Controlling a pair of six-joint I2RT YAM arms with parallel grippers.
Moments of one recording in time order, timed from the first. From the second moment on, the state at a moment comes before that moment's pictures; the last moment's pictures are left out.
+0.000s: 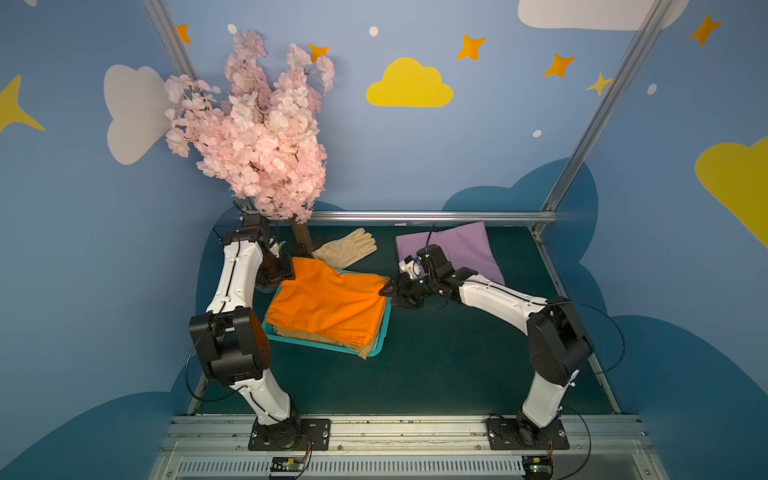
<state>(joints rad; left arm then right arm) 0.22 1.74 1.61 -1.20 0.13 -0.14 0.69 1.83 1.33 -0.28 -0.66 0.95</state>
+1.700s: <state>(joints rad) 0.23 1.48 1.19 -0.91 0.12 -0.19 0.87 1.61 1.20 -0.28 -0.40 0.79</state>
